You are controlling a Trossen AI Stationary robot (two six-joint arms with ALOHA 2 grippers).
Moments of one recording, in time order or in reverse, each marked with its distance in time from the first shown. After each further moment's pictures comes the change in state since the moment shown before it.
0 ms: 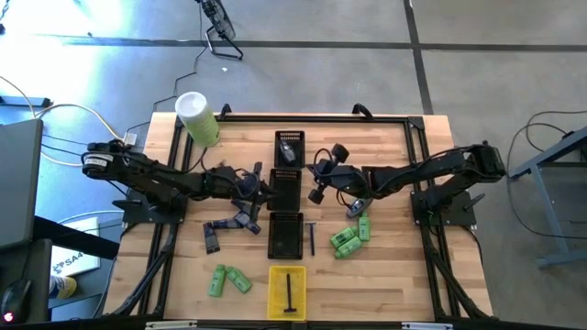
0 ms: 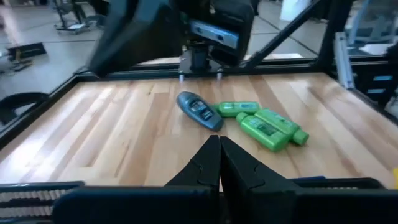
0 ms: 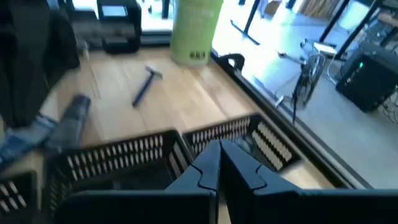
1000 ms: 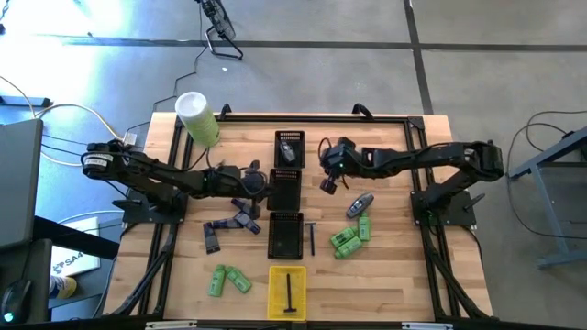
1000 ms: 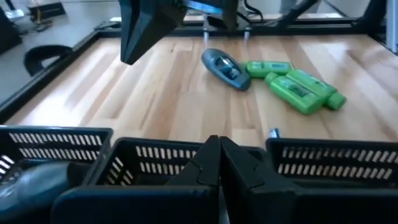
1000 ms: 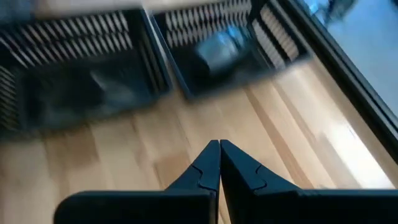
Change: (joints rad) left arm 0.032 0.000 0.000 -0.147 -0.067 -0.016; right arm -0.220 -0.005 0.000 -0.312 -0.329 0.010
